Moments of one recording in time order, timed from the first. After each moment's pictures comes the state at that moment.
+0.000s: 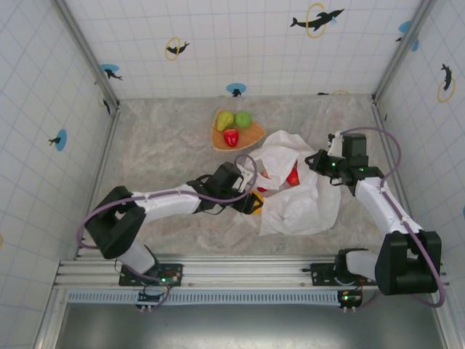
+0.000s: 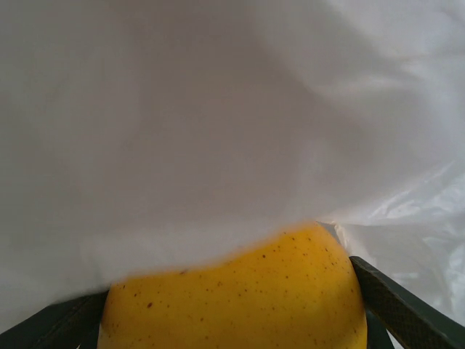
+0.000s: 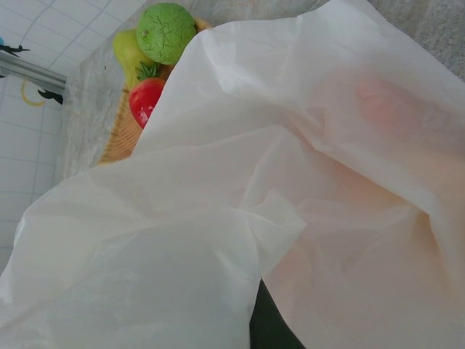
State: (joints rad) left arm -0.88 1.61 0.85 -0.09 0.30 -0.35; right arm 0.09 1.21 0.78 -0.31 -0.51 0.50
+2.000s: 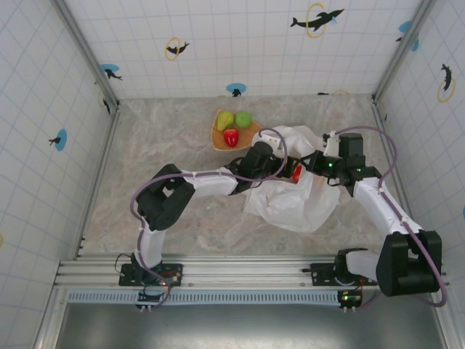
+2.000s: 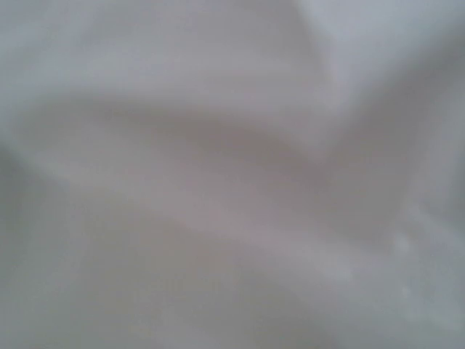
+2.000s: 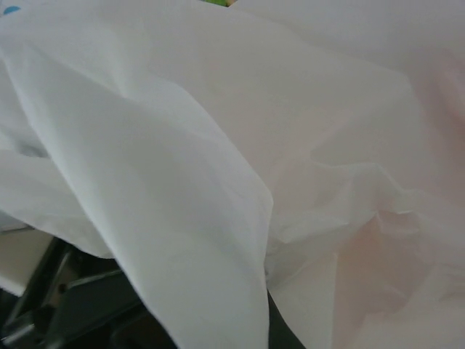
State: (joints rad) left arm -0.92 2.01 1.27 0.32 0.04 -0.47; right arm 0.12 1.21 0.78 -0.30 -0.55 0.48
